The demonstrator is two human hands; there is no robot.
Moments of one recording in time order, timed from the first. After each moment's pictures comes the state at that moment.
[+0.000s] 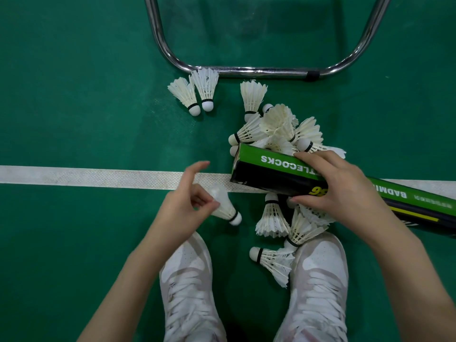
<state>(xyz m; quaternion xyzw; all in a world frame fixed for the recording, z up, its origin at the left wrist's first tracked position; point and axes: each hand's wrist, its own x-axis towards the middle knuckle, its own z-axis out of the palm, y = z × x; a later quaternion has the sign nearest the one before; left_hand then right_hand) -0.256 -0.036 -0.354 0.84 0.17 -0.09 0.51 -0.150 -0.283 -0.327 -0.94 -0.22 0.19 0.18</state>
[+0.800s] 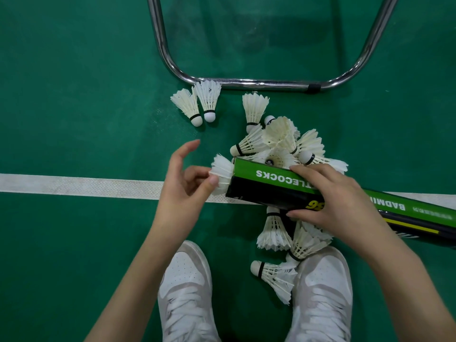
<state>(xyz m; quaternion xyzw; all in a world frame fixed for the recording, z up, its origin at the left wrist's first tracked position) -0.228 -0.043 -0.333 0.69 0.21 0.04 0.69 -0.152 -0.275 -0.325 -0.94 -0.24 0.19 0.15</state>
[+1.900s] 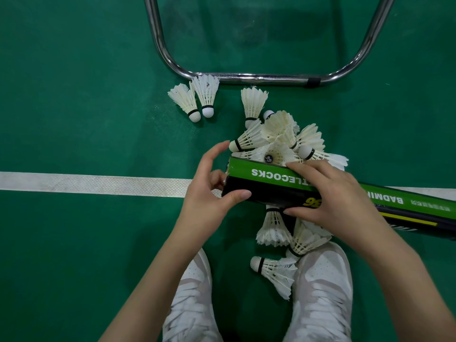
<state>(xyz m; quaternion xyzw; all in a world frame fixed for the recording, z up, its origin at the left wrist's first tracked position) -0.224 -0.066 -0.342 0.74 0.17 -0.02 0.65 -0.156 -0.272 -0.326 -0.94 -0.25 0.19 0.14</state>
